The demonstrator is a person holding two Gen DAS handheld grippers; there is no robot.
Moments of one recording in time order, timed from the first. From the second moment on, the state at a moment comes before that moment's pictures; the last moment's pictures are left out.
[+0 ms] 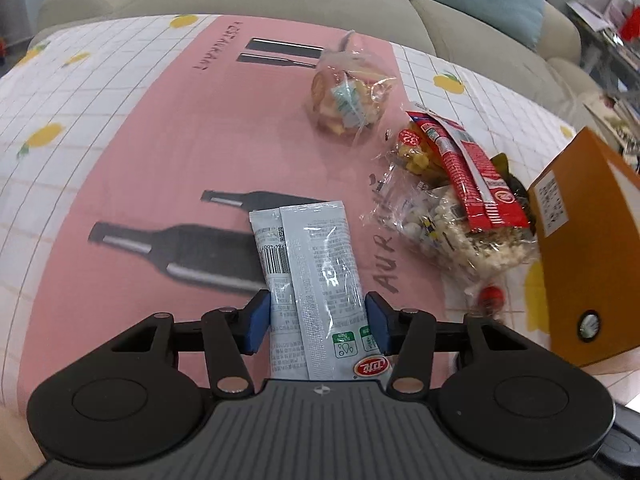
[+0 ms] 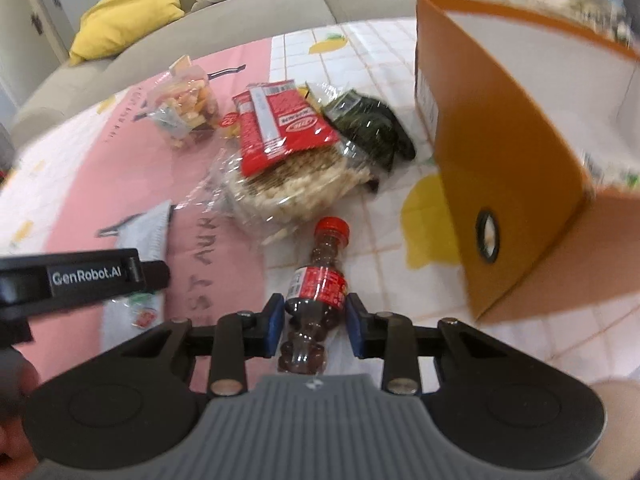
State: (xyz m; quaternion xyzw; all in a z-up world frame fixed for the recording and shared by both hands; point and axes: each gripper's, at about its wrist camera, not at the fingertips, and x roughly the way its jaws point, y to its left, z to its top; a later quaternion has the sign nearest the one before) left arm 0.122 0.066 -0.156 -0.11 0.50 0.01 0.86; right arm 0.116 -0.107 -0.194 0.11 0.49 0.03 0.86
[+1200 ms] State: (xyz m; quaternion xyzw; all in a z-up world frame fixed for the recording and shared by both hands) left arm 0.097 -0.015 0.017 -0.14 0.38 -0.11 0.91; right arm 0.072 -0.228 -0.024 0.19 0.41 0.08 0.89
